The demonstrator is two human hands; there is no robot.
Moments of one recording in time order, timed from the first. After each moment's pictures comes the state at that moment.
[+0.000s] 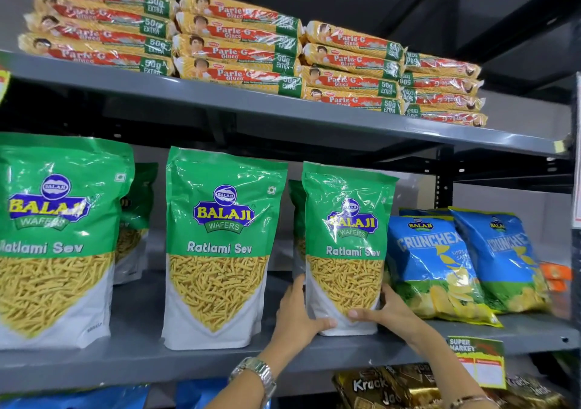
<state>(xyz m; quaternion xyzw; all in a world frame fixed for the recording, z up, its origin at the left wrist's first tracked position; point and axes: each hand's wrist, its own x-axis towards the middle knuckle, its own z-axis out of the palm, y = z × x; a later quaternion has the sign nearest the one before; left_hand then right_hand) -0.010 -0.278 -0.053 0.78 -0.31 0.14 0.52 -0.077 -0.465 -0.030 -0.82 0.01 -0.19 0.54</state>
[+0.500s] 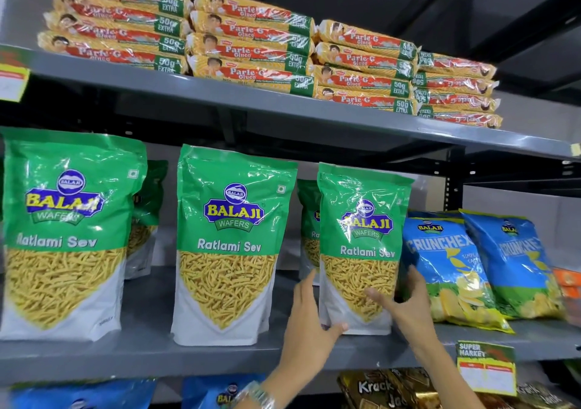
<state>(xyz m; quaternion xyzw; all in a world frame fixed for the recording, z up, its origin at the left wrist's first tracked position) -0.053 -0.271 -0.055 0.73 -0.33 0.23 0.55 -0.087 -0.443 -0.028 -0.74 0.07 -0.41 0.53</state>
